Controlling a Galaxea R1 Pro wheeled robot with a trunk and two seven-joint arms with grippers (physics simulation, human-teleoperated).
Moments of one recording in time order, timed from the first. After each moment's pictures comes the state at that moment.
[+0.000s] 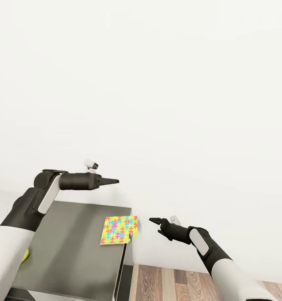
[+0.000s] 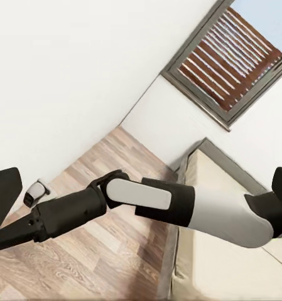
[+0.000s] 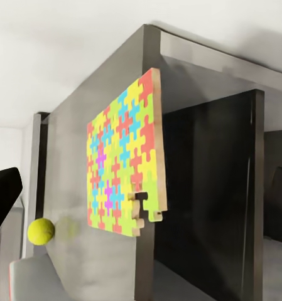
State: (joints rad) left arm -0.84 0.28 -0.19 -1.25 0.47 1.04 -1.26; right arm -0.67 0.03 -0.01 -0.50 -0.66 0.66 0.50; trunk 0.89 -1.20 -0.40
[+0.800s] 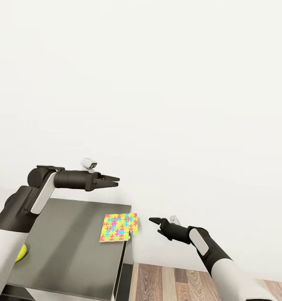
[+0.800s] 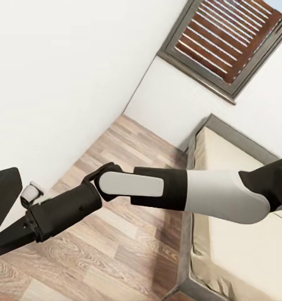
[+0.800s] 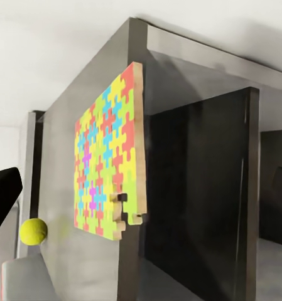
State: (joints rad) left arm -0.84 0.32 -0.22 -1.40 0.48 1.04 -1.27; right arm -0.67 0.03 -0.01 -0.51 -0.66 0.66 0.51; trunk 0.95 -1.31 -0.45
